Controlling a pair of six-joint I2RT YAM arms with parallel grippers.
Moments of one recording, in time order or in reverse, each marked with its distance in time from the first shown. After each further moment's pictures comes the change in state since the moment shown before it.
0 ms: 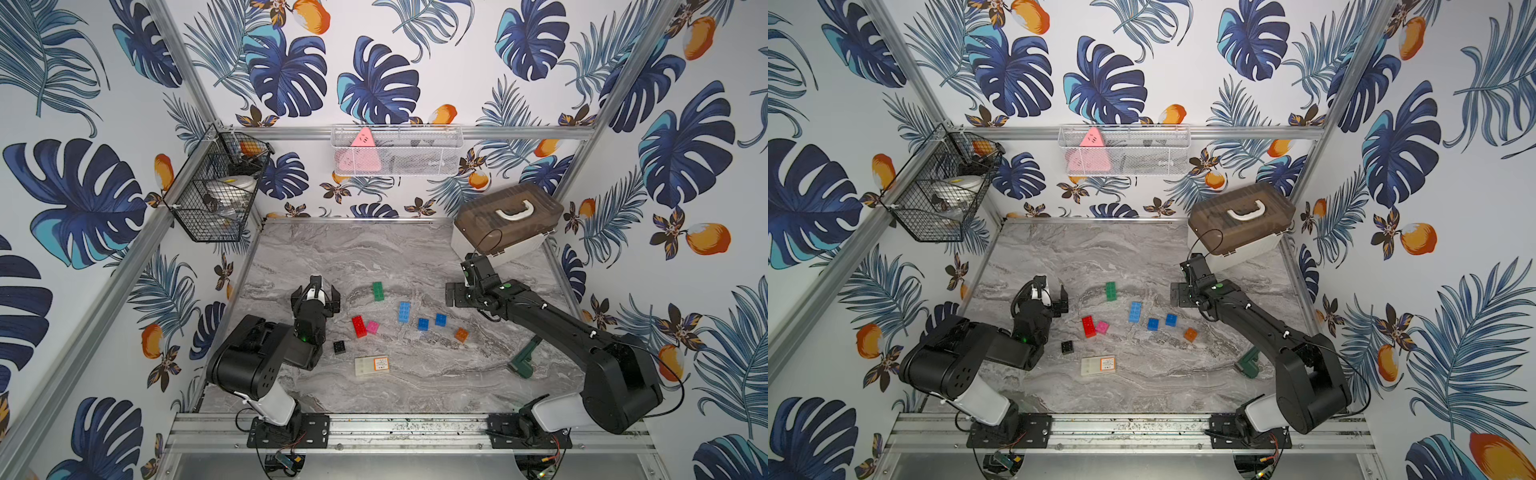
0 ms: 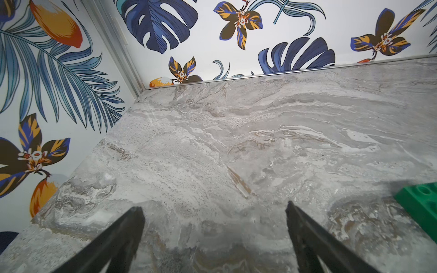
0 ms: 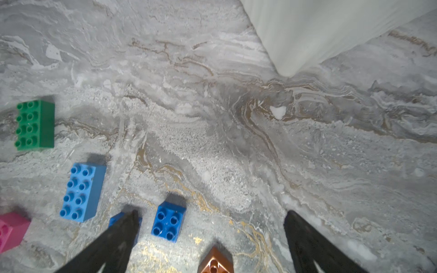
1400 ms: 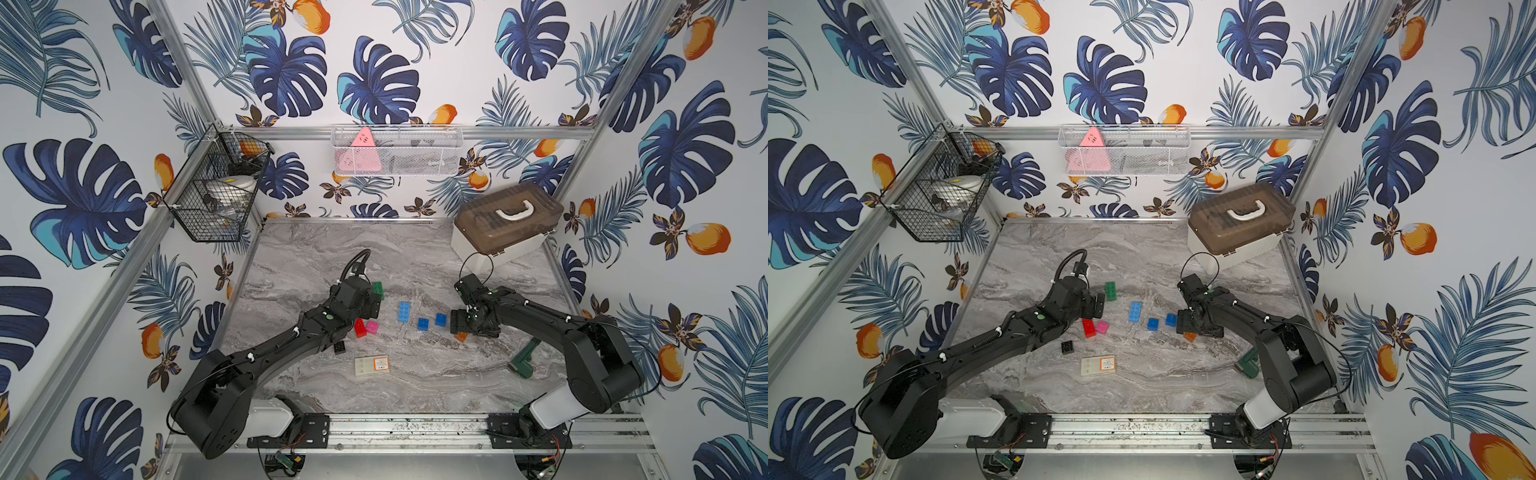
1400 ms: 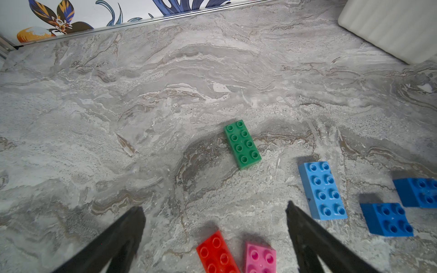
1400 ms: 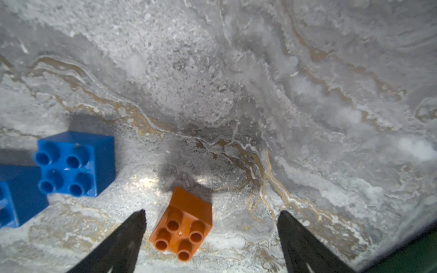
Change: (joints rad) left arm -0.368 -0.280 0.472 -1.208 0.034 -0.310; right arm 0.003 0.109 -0.092 -0.188 -0.054 0.174
